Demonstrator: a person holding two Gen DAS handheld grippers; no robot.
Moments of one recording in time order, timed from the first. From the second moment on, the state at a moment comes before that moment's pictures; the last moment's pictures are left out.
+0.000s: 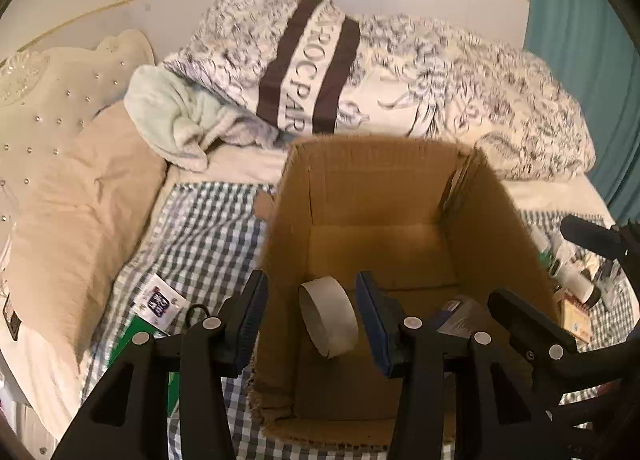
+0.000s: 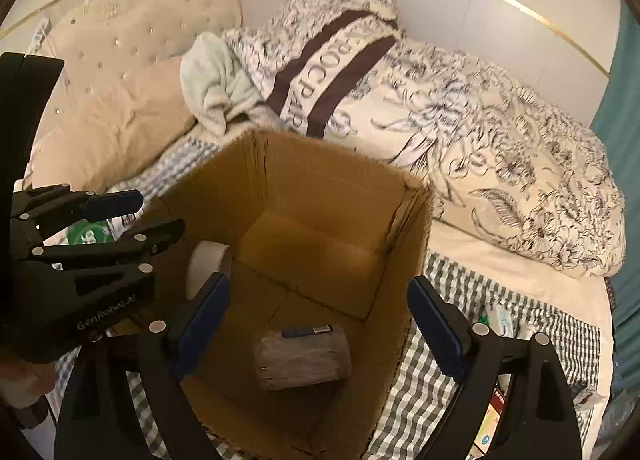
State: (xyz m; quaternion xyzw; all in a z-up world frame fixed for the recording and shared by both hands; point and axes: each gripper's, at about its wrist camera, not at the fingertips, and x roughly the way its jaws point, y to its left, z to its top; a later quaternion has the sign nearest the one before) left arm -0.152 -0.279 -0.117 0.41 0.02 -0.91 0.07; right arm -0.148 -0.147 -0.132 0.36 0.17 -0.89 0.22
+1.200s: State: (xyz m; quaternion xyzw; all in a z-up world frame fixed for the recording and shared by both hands) left arm -0.011 -0.204 0.036 0.24 0.08 -0.97 0.05; right arm -0.005 -0.027 0.018 0.21 0.09 -0.95 0.20
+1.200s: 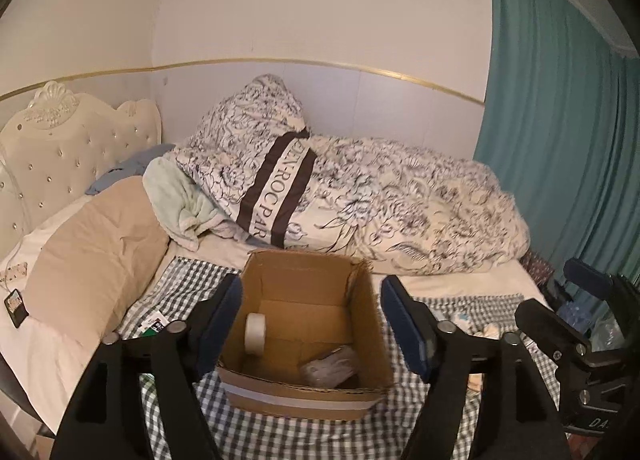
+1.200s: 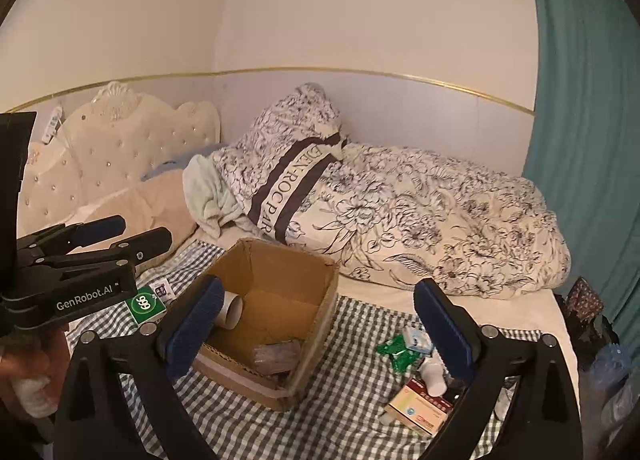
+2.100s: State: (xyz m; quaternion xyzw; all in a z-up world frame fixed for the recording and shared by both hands) left arm 0.021 -0.102 0.049 0.20 0.06 -0.98 0.02; right arm 0.040 0.115 0.031 0.20 0.04 -0.97 0.13
